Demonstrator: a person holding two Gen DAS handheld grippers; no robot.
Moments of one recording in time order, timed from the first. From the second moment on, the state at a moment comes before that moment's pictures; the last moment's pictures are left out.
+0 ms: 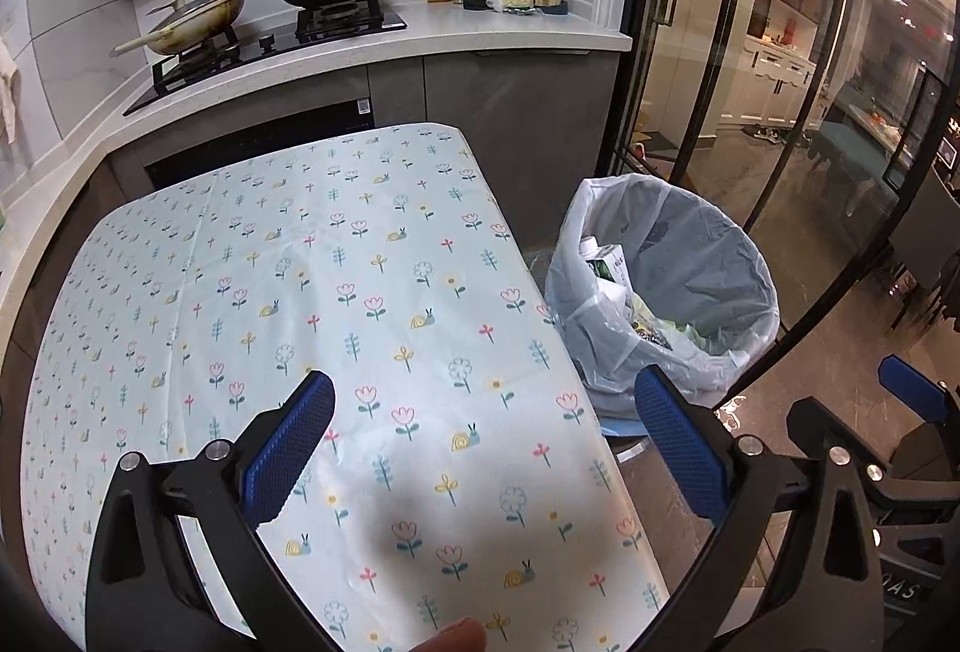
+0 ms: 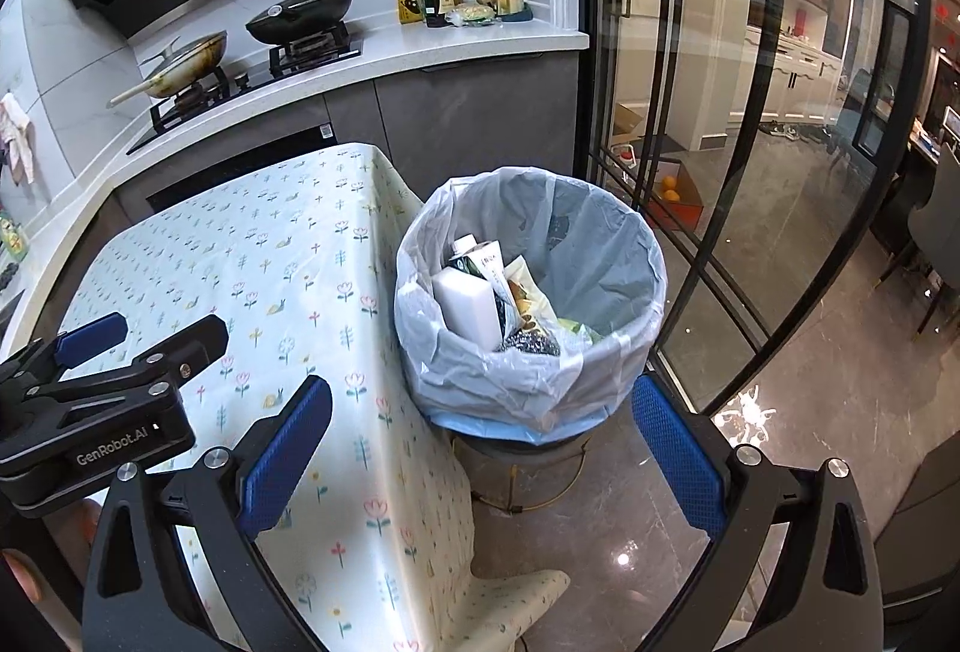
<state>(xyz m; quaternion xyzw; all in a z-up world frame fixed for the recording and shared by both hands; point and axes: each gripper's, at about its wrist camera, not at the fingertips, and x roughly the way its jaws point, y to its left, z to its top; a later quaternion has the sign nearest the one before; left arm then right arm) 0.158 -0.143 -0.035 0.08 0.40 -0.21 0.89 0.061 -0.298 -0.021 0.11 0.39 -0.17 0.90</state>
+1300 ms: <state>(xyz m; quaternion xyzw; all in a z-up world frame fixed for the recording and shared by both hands) 0.179 -0.158 -0.044 0.10 0.39 -0.21 0.89 0.085 -0.304 -0.031 0.11 0.41 -0.18 0.89</state>
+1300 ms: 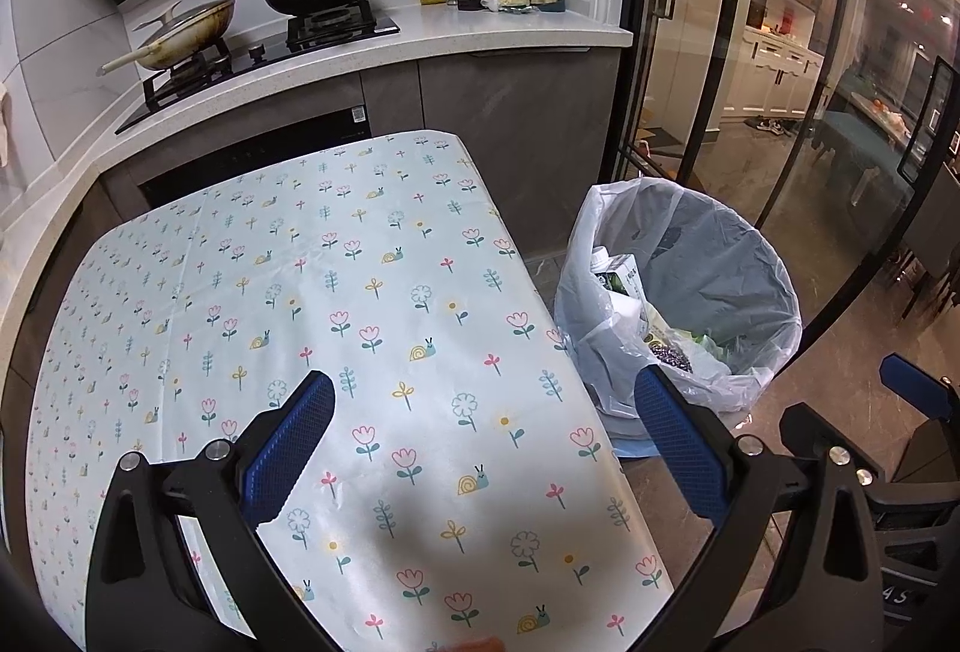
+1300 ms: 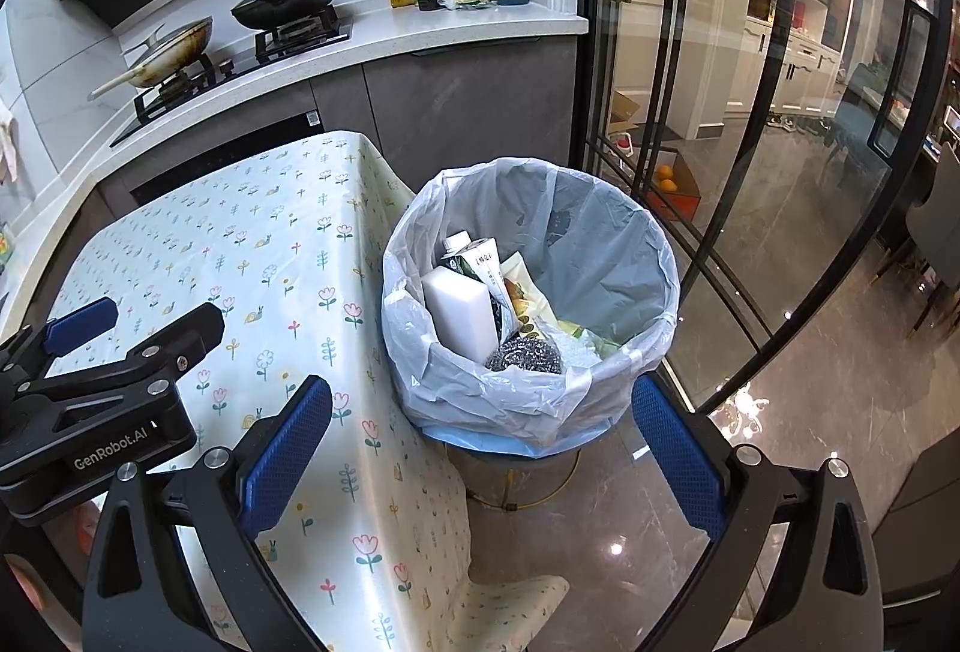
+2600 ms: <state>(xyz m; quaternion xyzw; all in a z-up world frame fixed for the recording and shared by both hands) 0.179 -0.154 -0.051 0.09 0.41 -0.20 0.89 0.085 -0.308 -0.037 0.10 0.41 -0.18 0.89</state>
